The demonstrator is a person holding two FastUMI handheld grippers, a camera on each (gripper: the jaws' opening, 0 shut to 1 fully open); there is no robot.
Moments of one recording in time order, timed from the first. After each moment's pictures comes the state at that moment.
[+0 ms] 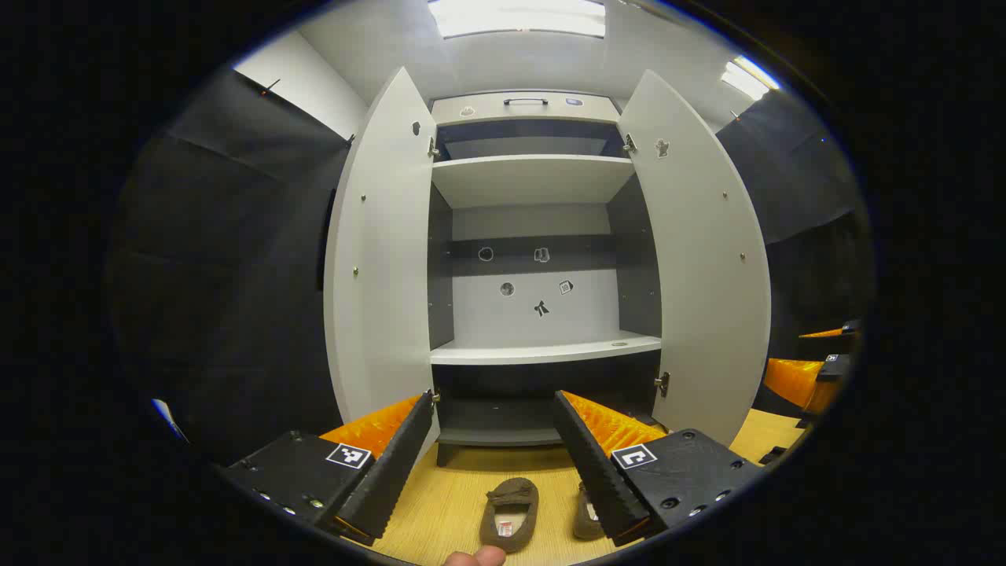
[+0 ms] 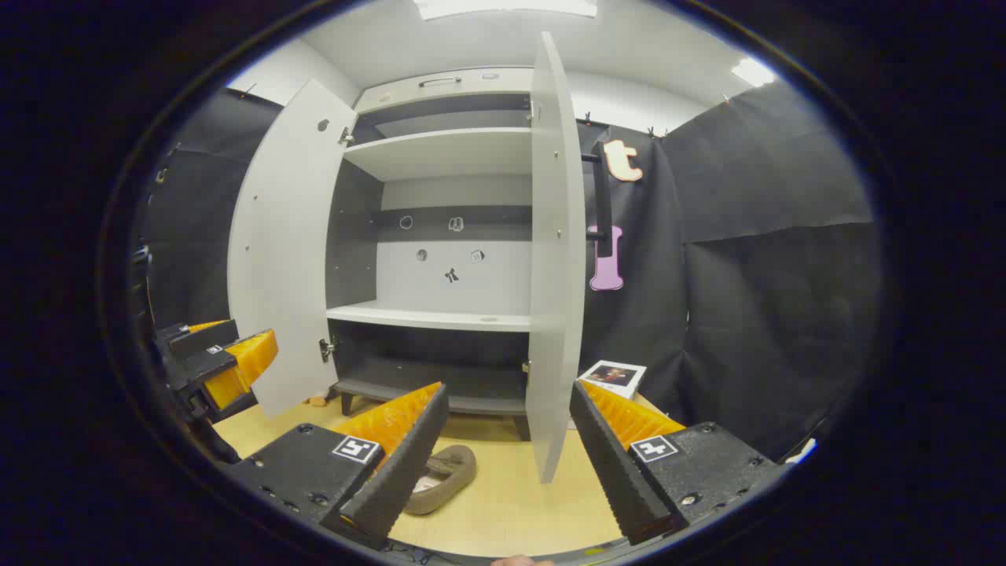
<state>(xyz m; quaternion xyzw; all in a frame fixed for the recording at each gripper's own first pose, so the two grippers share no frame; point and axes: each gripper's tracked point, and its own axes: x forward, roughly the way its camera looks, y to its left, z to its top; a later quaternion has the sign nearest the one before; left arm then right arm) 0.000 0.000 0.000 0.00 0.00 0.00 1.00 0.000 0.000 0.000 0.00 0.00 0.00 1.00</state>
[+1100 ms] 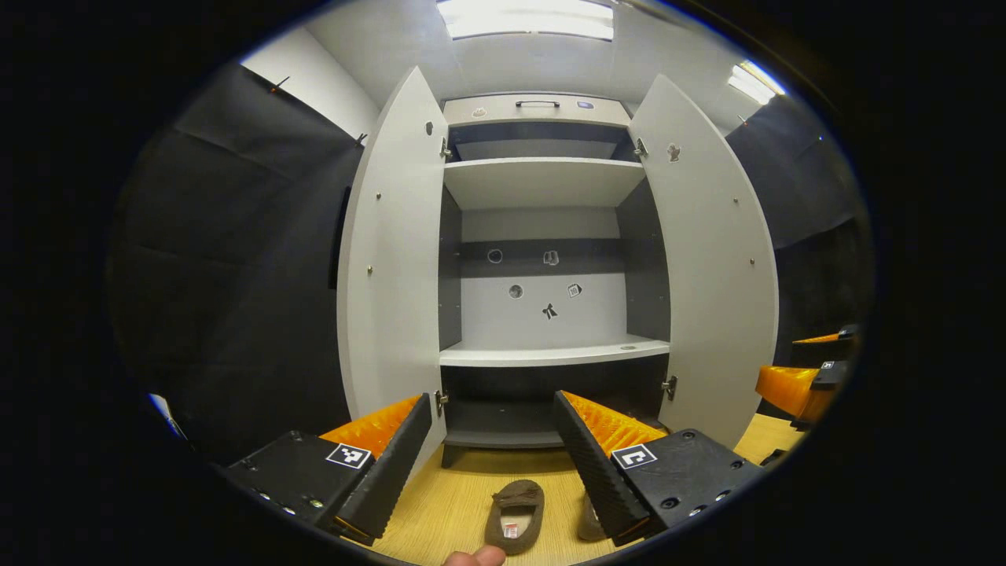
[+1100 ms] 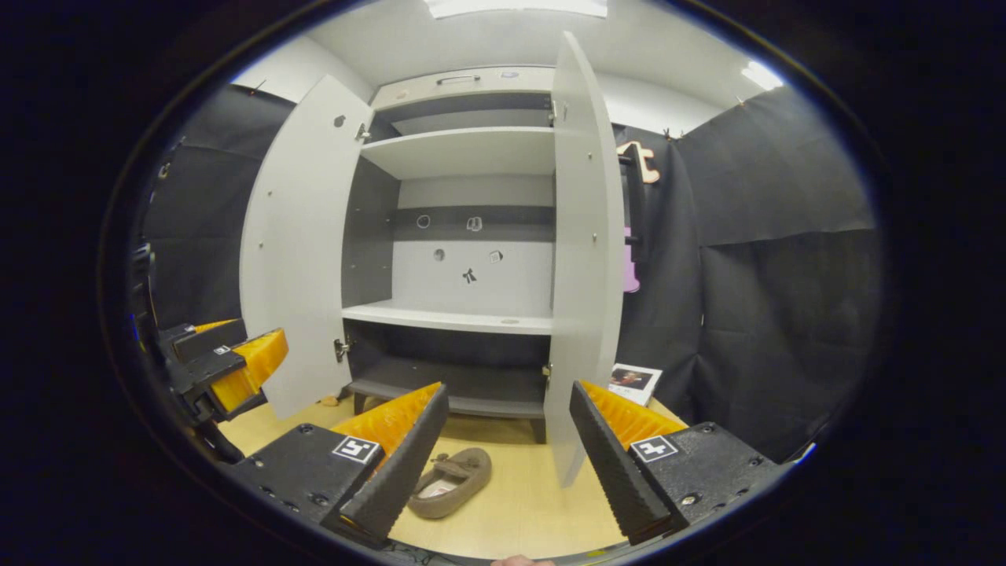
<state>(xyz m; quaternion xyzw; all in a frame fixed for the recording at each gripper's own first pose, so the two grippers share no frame) -0.002 0.013 -0.001 -0.01 0.00 0.01 1.00 0.009 0.029 -0.003 -0.01 0.01 0.03 1.00</state>
